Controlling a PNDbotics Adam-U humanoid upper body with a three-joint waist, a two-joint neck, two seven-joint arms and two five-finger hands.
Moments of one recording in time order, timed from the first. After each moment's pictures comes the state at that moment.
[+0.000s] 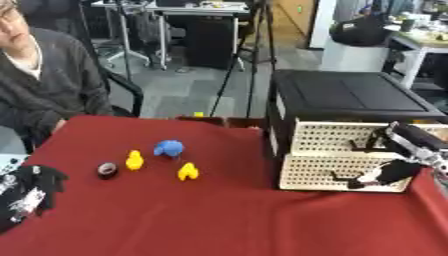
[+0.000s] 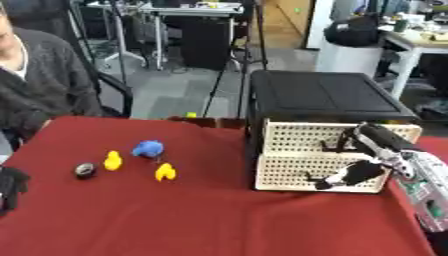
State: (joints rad) left arm -0.14 0.47 0.13 -1.59 0.04 -0.29 -0.46; right arm -0.59 -0.55 0.14 -1.25 0.78 -0.05 0.36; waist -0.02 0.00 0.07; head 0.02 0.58
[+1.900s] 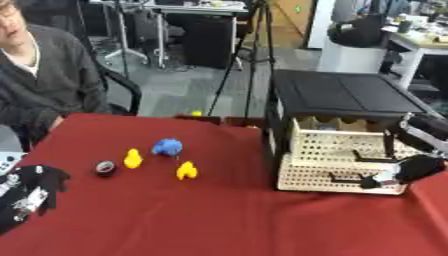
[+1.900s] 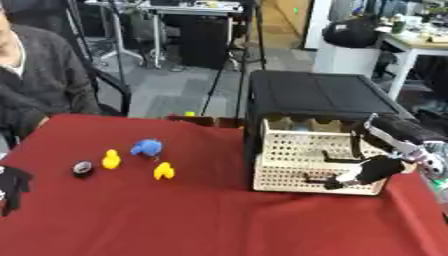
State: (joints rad) left arm -0.14 0.48 0.13 -1.59 0.04 -0.28 -0.46; right arm -0.54 -0.63 0.13 -1.46 0.75 -0.02 0.47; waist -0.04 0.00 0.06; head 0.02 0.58
